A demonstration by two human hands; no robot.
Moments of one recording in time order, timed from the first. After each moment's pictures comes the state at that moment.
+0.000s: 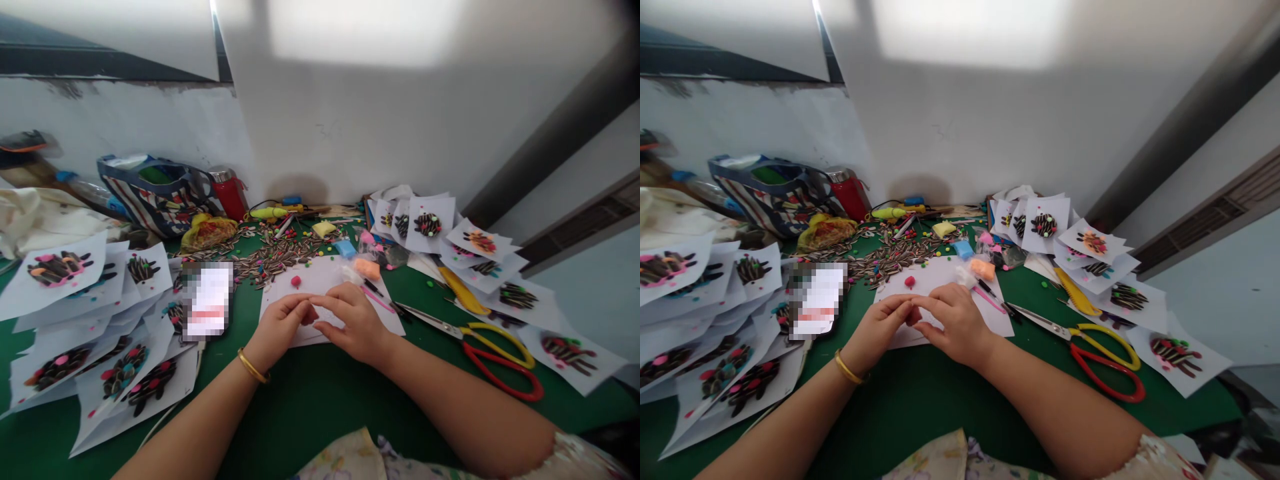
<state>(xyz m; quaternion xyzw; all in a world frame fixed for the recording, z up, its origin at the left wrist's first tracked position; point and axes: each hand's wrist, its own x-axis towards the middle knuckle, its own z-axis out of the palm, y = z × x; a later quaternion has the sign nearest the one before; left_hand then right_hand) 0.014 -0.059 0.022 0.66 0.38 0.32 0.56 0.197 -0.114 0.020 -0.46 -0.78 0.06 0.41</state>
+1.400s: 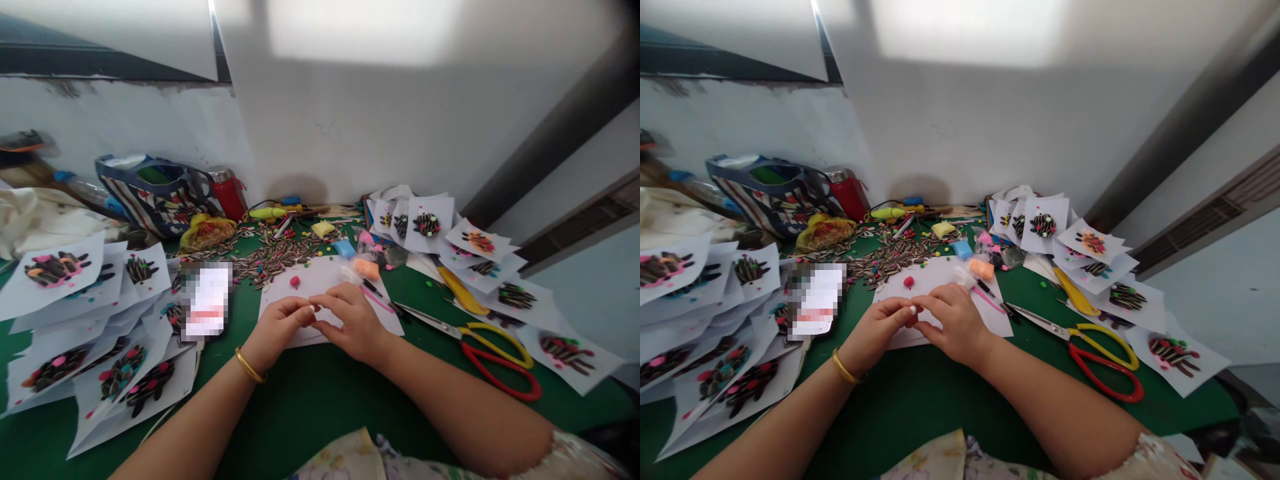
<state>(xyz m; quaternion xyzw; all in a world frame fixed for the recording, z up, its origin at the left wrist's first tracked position) 0.012 -0.058 0.021 0.63 0.37 0.31 0.61 0.196 -0.113 0.020 -0.47 -0.78 0.06 0.41</state>
